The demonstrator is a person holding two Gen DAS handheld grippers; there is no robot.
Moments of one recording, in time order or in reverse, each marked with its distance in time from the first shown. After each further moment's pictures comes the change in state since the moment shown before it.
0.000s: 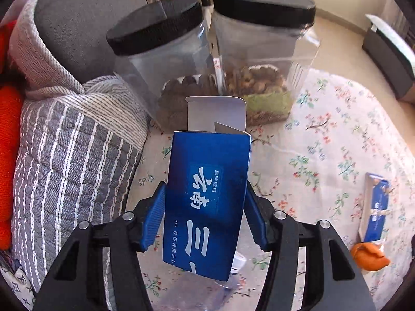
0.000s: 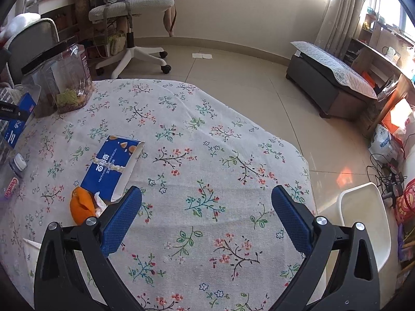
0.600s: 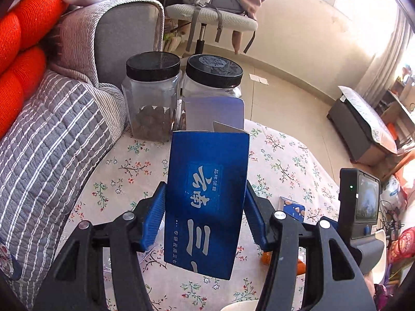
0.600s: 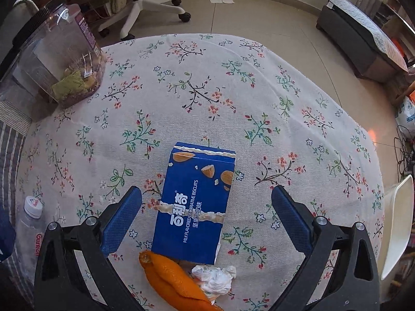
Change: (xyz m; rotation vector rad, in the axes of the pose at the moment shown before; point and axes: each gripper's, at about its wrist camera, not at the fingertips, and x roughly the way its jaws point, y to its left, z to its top) left arm -0.093 -0.038 -0.065 -0.234 -0.264 -0.222; right arm 0.091 0.111 0.055 0.040 0.354 0.067
